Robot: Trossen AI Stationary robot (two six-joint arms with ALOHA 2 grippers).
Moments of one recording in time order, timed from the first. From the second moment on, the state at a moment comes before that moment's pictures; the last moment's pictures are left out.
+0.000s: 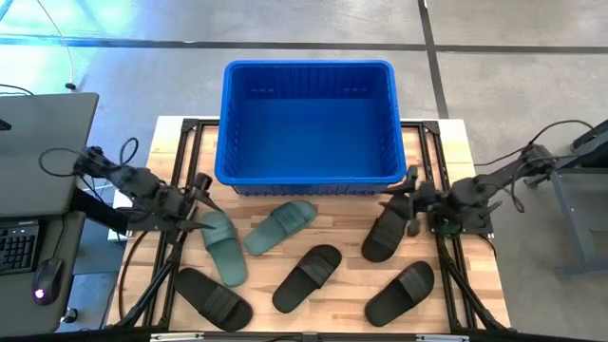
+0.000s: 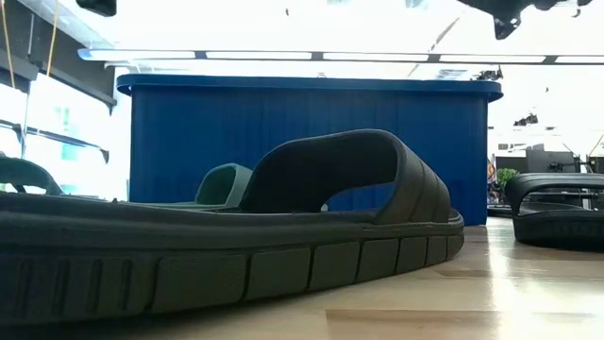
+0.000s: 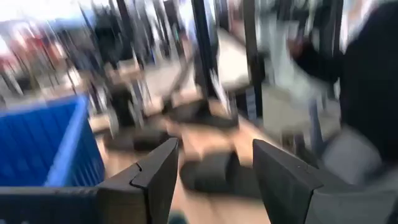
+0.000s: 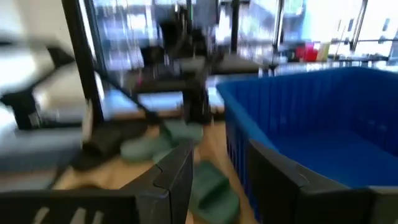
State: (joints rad) left arm -0.35 0.37 0.48 -0.27 -0.11 0.17; right arm 0.47 0.62 0.46 0.09 0.55 0.03
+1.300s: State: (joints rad) left arm -0.51 1.74 1.21 -1.38 -0.18 -0.56; right arm 0.47 1.10 0.68 0.08 0.71 -0.29
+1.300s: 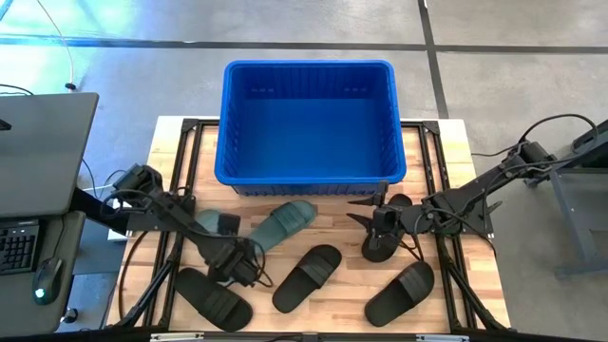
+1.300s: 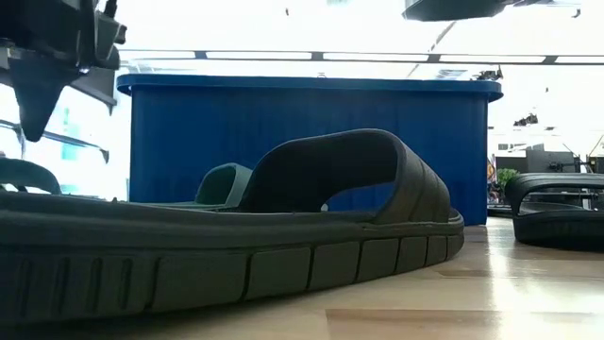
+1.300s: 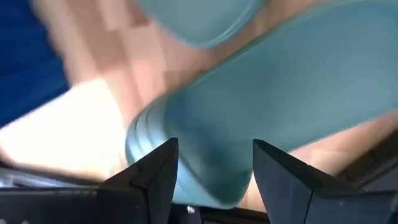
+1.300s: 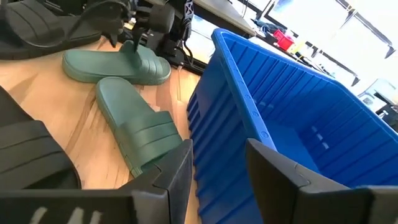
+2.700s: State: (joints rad) left arm -0.53 1.74 1.32 -1.36 -0.13 -0.66; right arm 0.47 1.10 0.68 0.08 0.68 -0.27
